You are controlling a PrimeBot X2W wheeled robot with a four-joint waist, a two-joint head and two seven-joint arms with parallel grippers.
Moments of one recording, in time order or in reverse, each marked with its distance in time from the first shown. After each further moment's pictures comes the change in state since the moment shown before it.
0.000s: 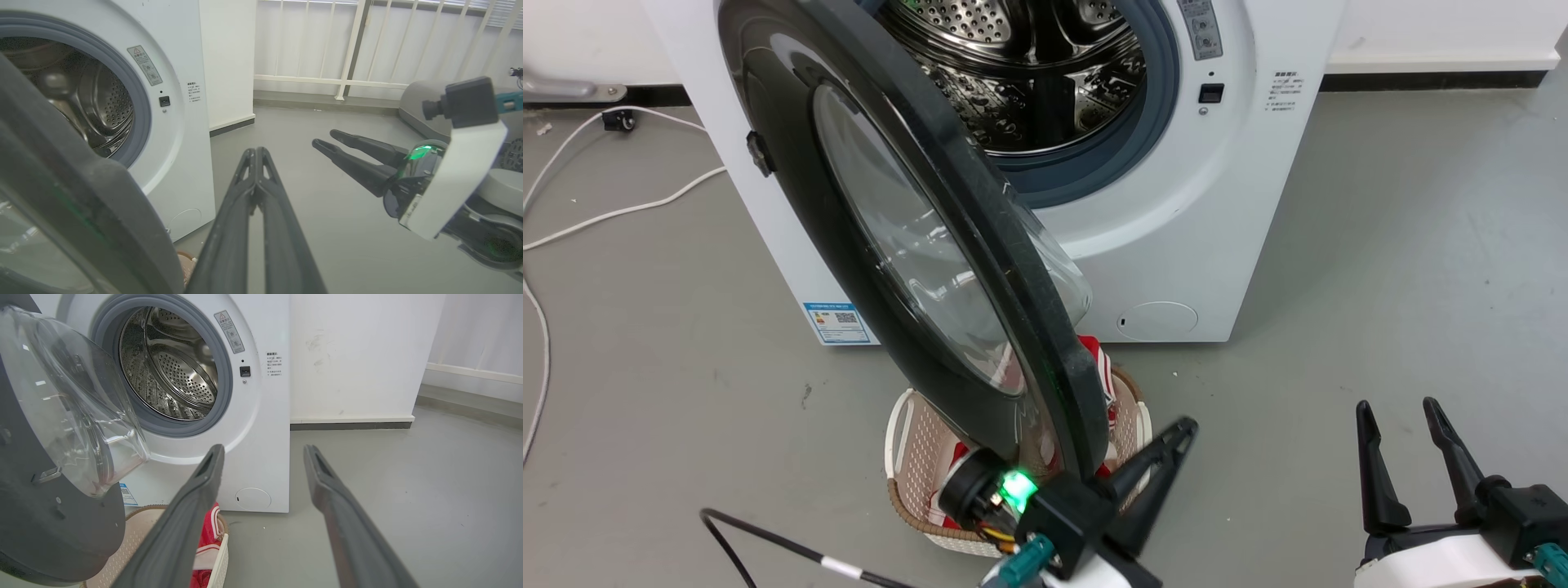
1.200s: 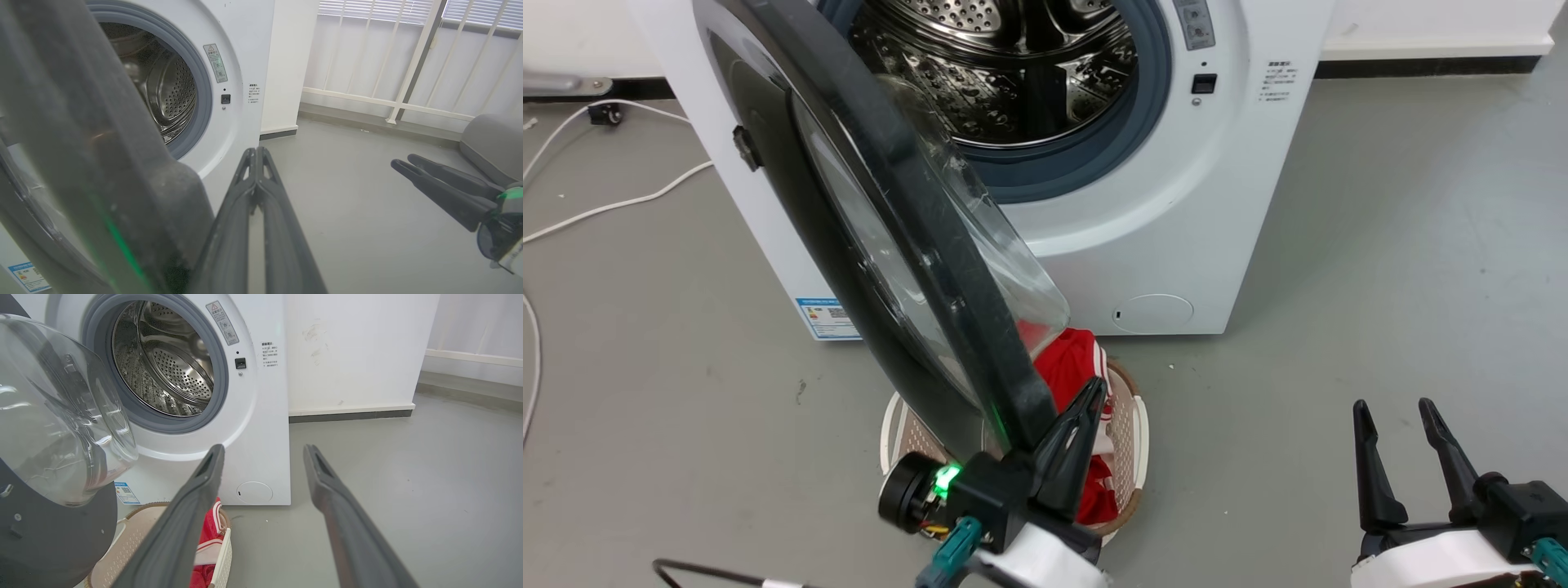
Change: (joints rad) left arm -0.032 0.010 0.092 0.133 -0.060 0.191 -0.150; right arm -0.012 0.000 0.011 0.022 0.035 0.000 0.003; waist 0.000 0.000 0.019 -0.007
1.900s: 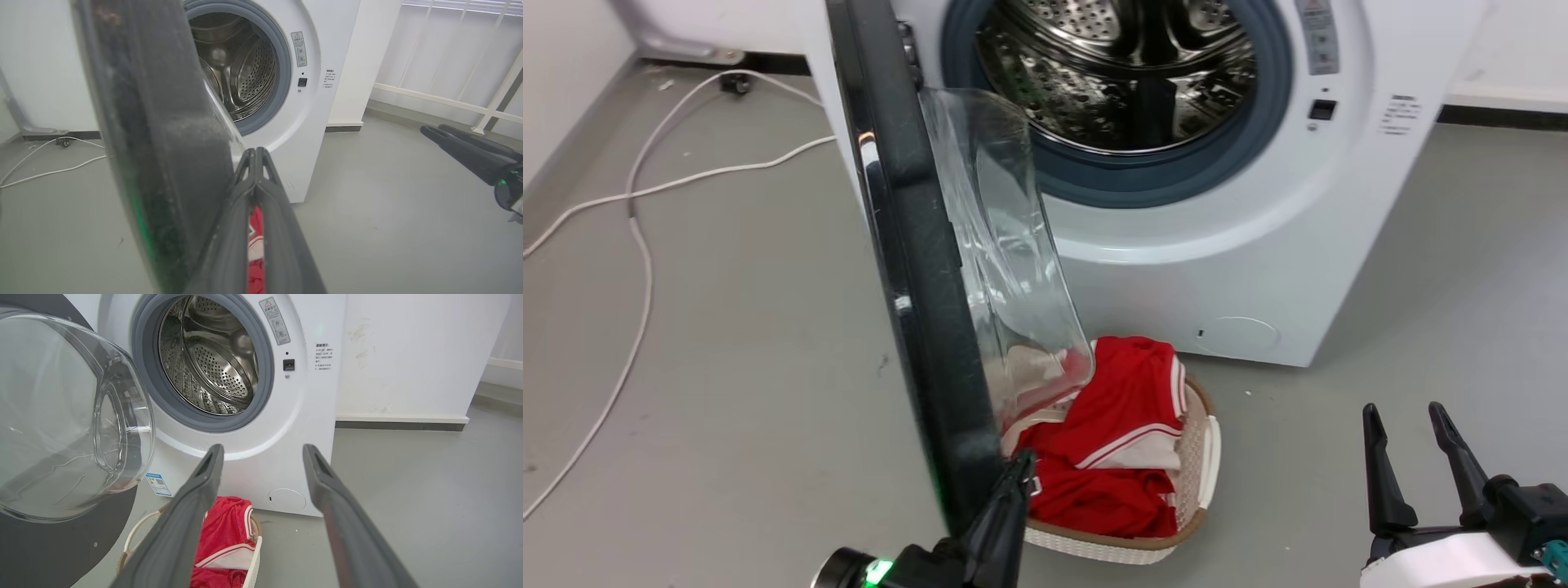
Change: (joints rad) left arm 0.233 0.107 0.018 -0.203 0.021 0.105 0.008; right arm 0.012 0.000 -0.020 -0.015 -0.008 0.000 0.021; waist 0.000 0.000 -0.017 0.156
